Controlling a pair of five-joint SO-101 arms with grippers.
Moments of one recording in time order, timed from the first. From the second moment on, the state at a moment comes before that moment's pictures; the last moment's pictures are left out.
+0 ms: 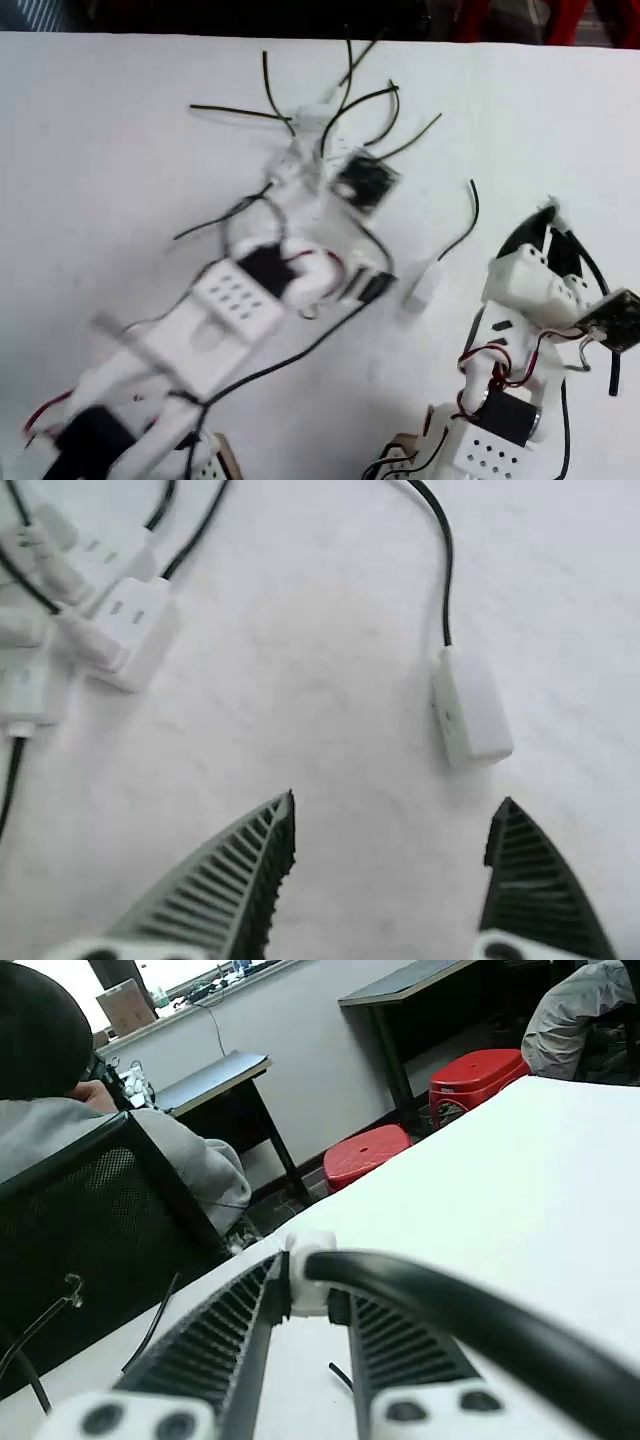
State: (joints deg) left arm 36.9 -19.2 34.9 47.6 0.9; right arm 21.5 -94.1 82.0 24.4 -21.3
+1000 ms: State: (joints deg) left arm 45.0 29.4 -2.4 50.2 1.2; right arm 22.1 -94.1 82.0 24.3 -21.7
